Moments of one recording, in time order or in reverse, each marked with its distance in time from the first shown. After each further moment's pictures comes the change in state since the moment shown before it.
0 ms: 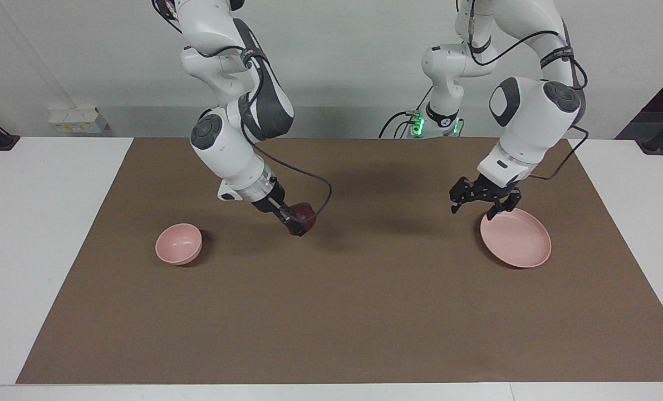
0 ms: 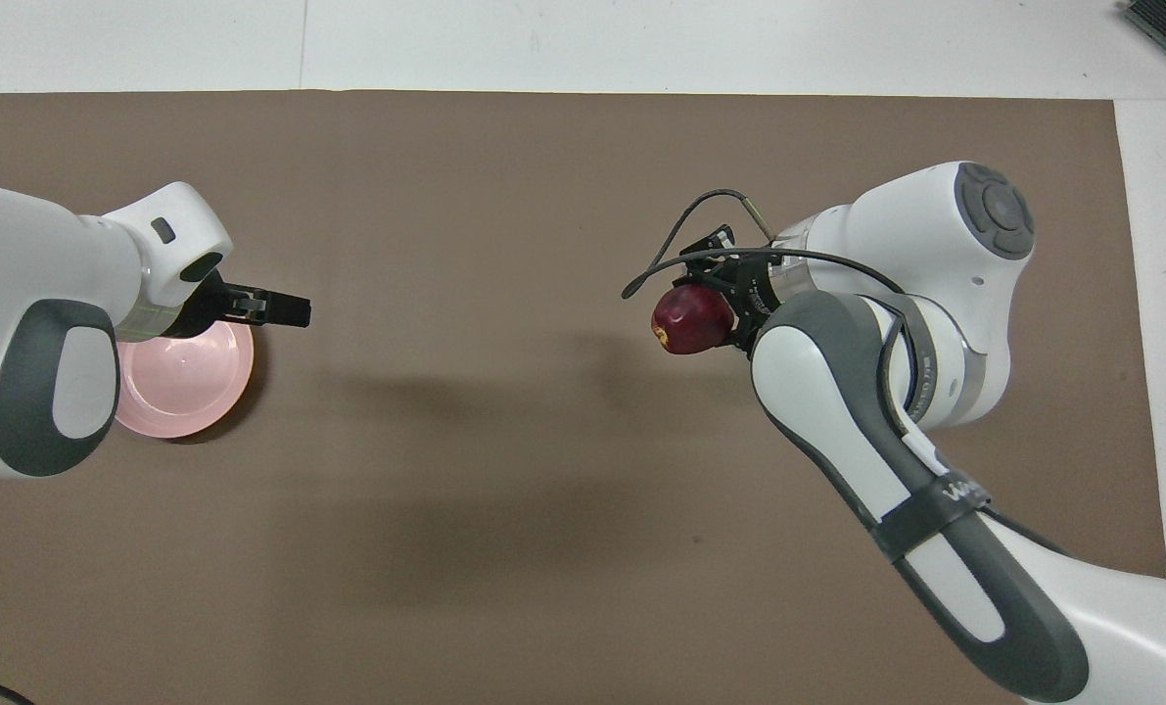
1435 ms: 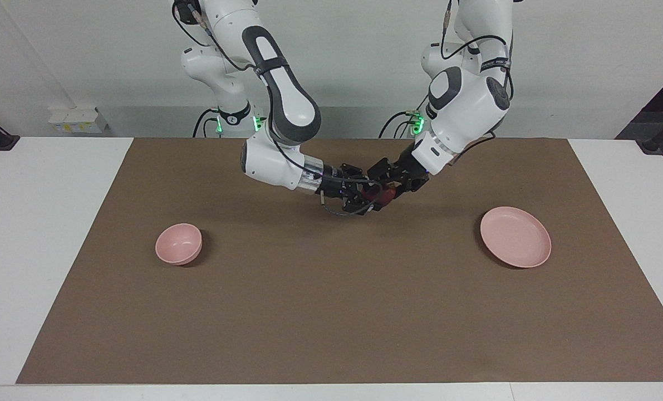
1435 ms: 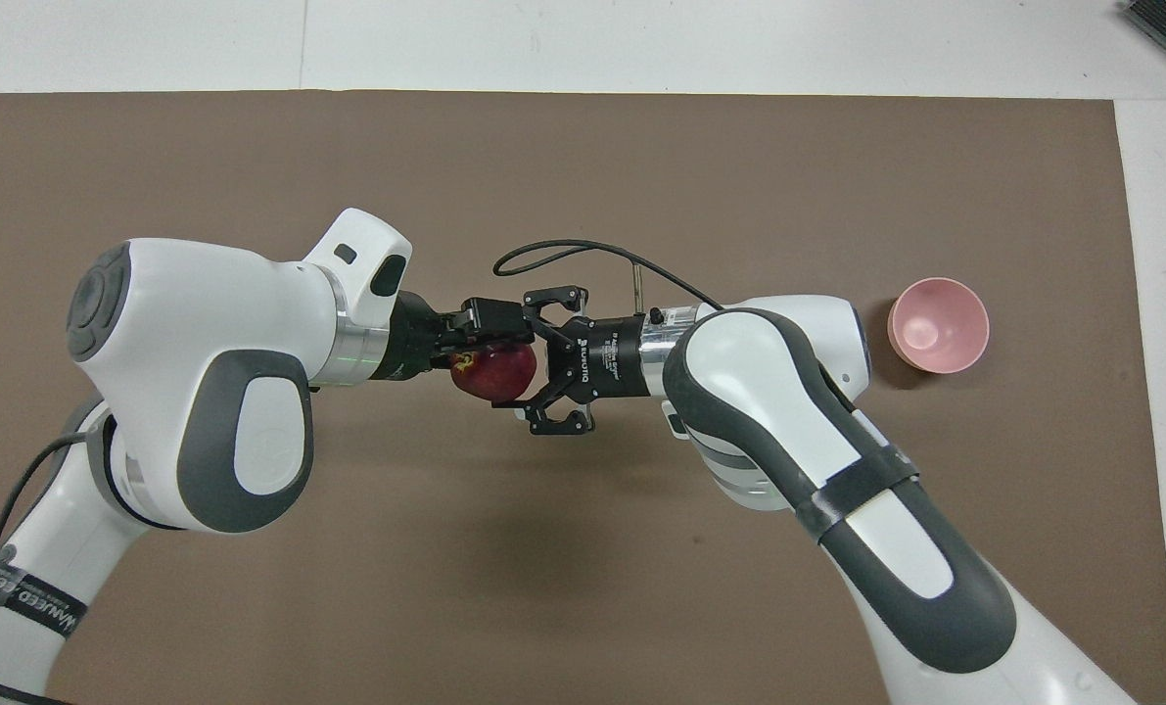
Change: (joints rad) left arm -0.272 0.003 -0.032 -0.011 -0.509 0.099 -0.377; right arm 0.203 0.037 0.016 -0.112 1.058 0.094 0.003
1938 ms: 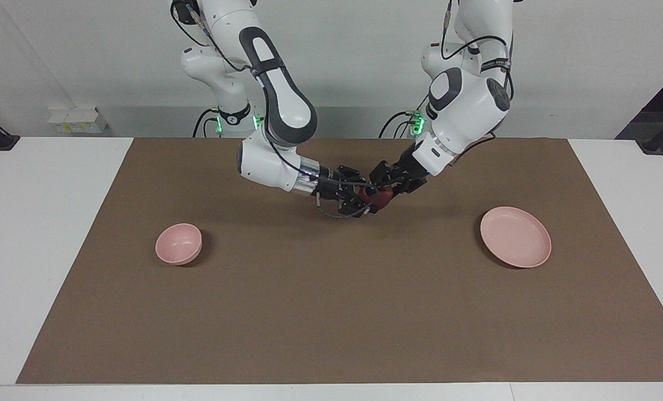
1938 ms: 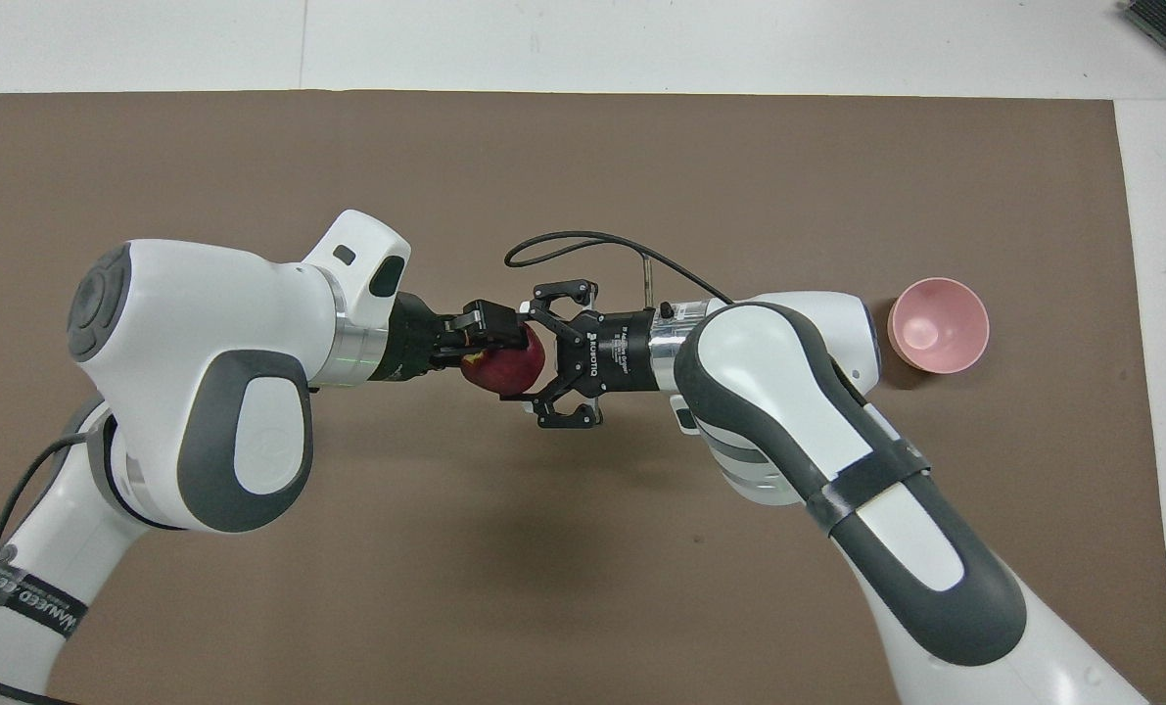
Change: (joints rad) left arm 0.000 0.001 0.001 -0.006 -0.005 0.000 -0.002; right arm -0.015 0.000 0.000 -0.001 0.008 0.000 0.004
